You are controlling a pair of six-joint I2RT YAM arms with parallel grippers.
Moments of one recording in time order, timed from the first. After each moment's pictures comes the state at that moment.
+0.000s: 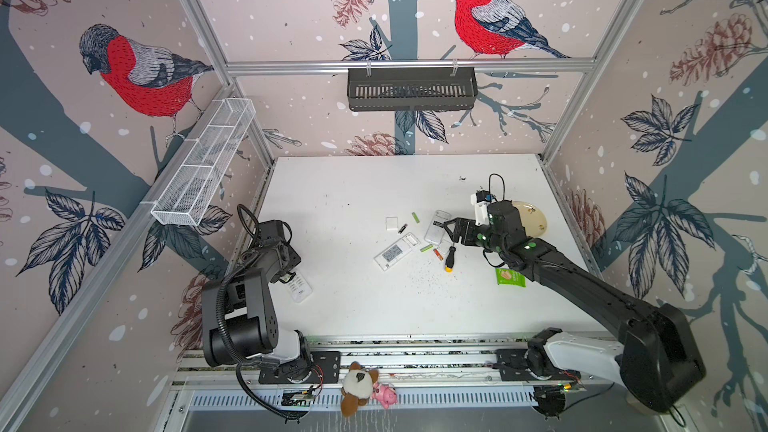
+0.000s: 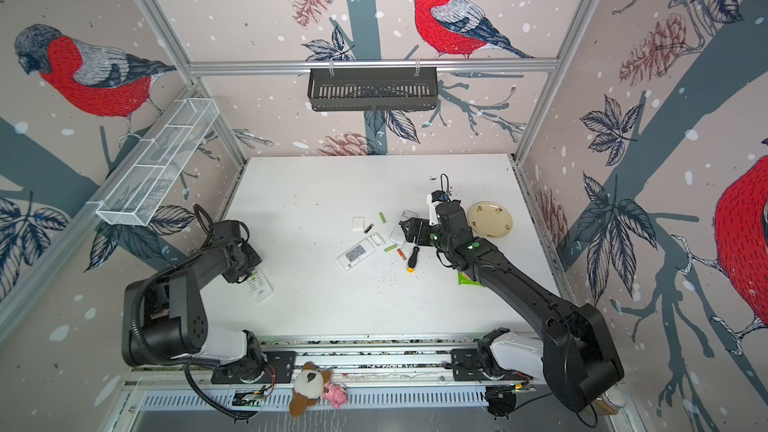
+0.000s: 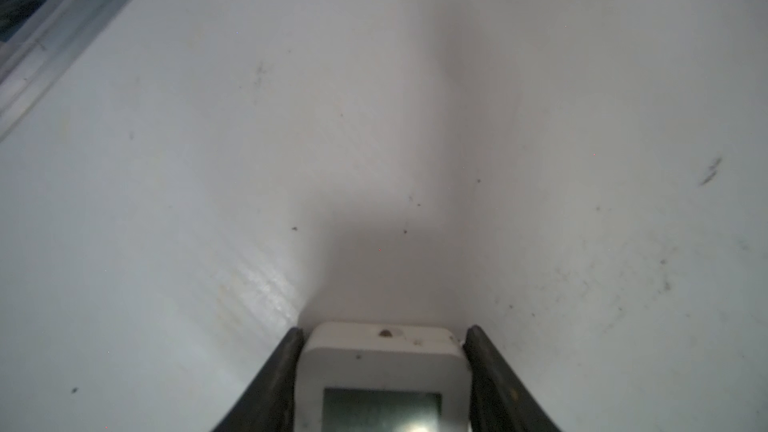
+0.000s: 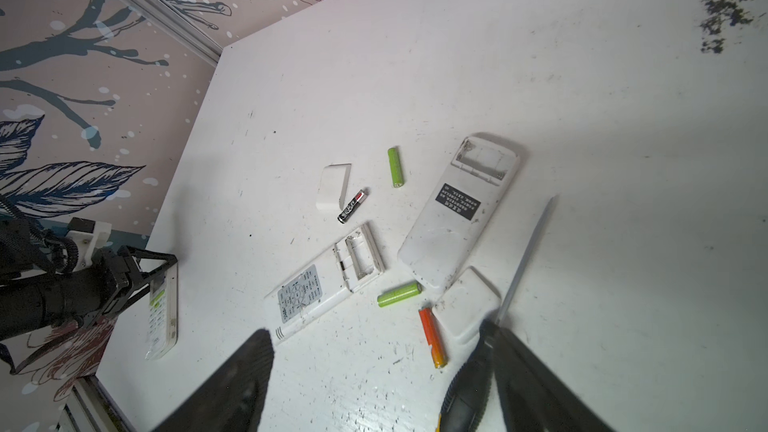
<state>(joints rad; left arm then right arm) 0.27 1.47 0.63 -0.35 -0.07 -0.50 0.49 1.21 0.74 -0.13 -0.20 0.53</state>
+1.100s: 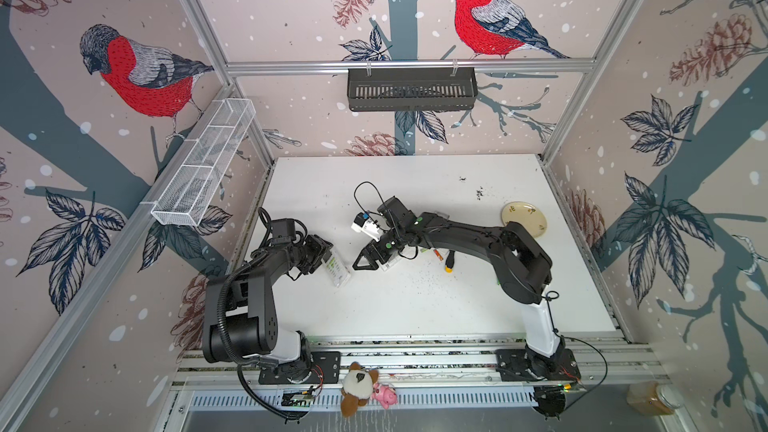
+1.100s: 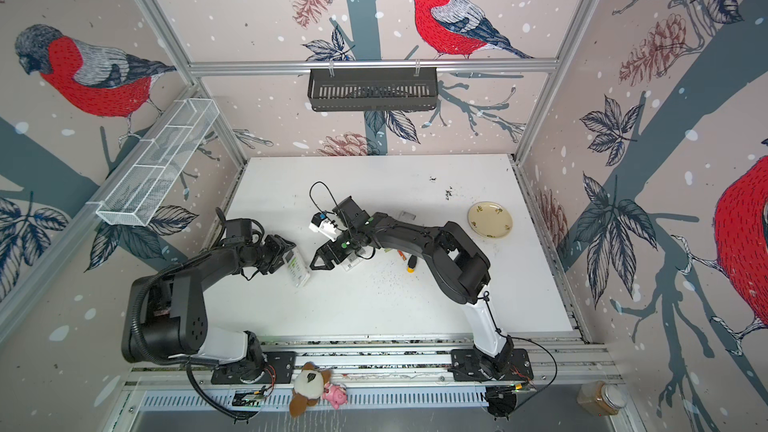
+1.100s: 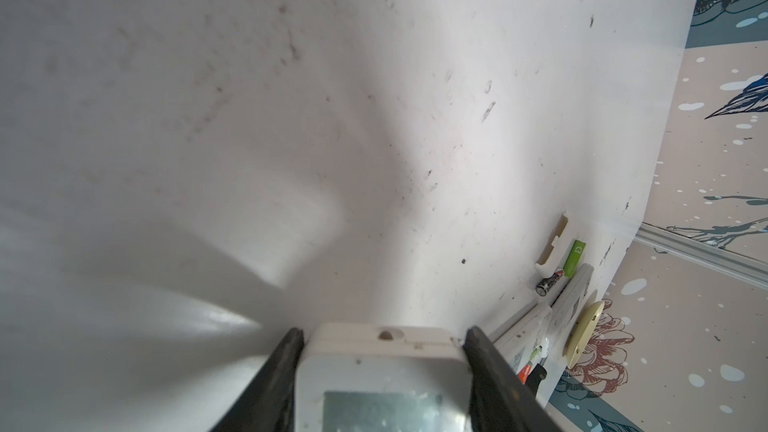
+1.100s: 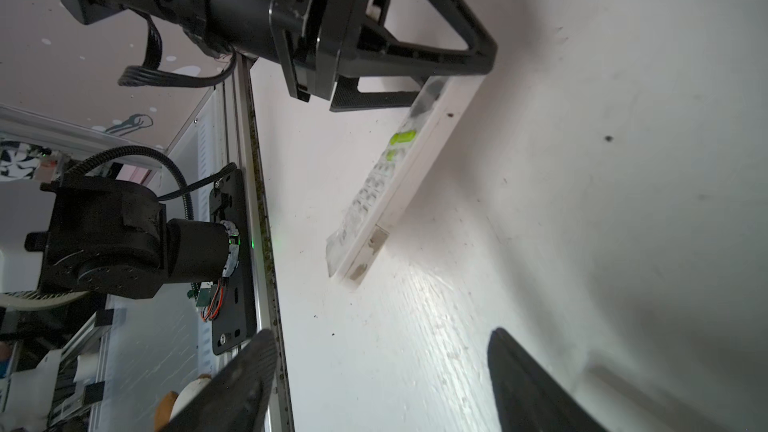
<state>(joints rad) 0.17 1.46 0.63 -0.25 0.52 -0.78 0.91 2.13 1.57 -0.34 -0.72 0.13</state>
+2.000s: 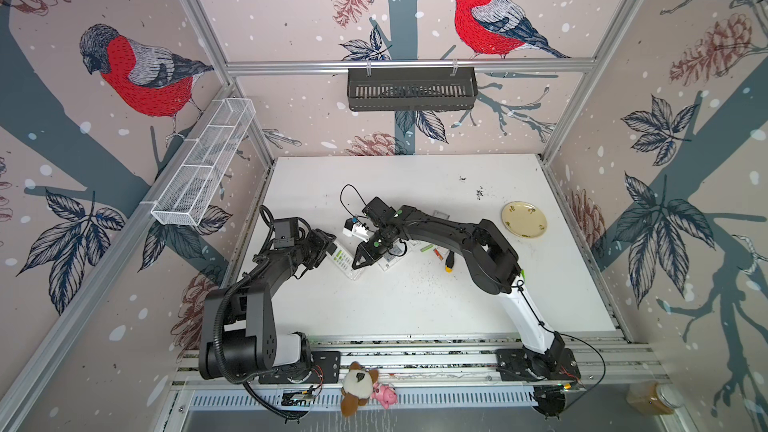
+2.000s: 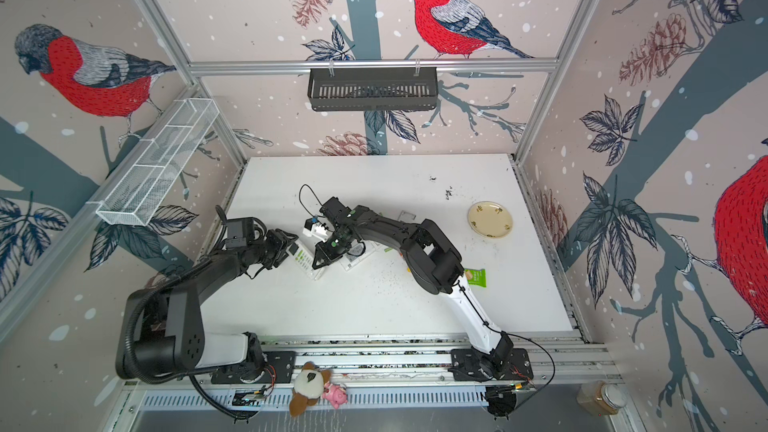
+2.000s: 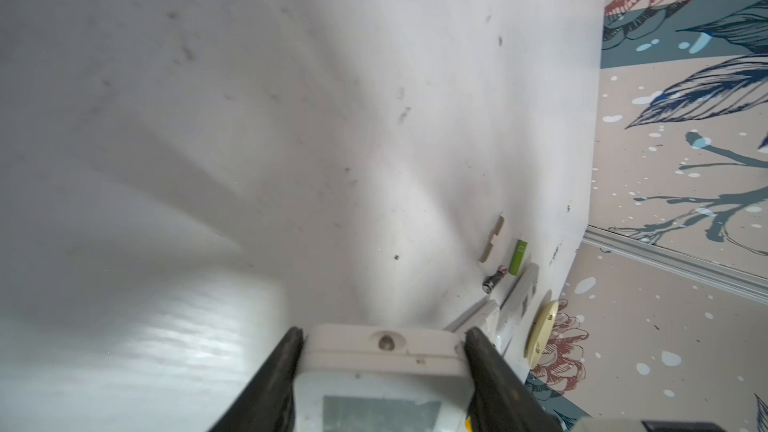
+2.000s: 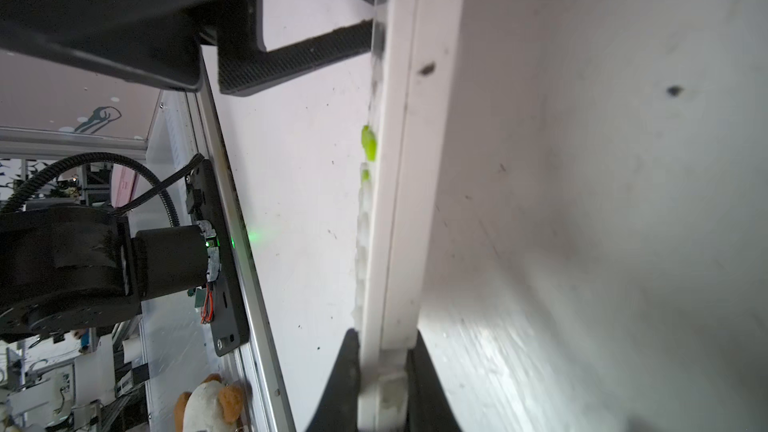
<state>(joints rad) 0.10 1.35 0.62 -0.14 0.52 -0.94 0.92 2.27 1.82 -0.64 -0.70 0.14</state>
